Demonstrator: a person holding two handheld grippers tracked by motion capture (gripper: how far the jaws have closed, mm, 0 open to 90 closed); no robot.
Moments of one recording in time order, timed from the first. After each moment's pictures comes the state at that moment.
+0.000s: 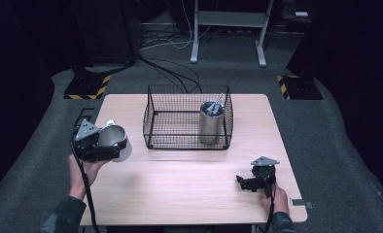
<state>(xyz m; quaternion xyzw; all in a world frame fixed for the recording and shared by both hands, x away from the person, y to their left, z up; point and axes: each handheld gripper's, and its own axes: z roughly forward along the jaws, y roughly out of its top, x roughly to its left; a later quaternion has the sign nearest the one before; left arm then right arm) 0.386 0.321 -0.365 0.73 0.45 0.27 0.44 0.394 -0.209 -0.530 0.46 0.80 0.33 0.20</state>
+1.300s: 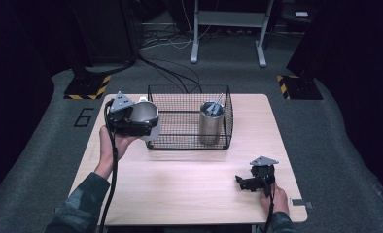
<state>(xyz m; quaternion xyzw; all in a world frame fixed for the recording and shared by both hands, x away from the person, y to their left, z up) 0.433 0.234 -0.308 0.76 0.38 0.26 0.46 0.396 -0.207 -0.530 0.46 0.80 0.34 0.20</state>
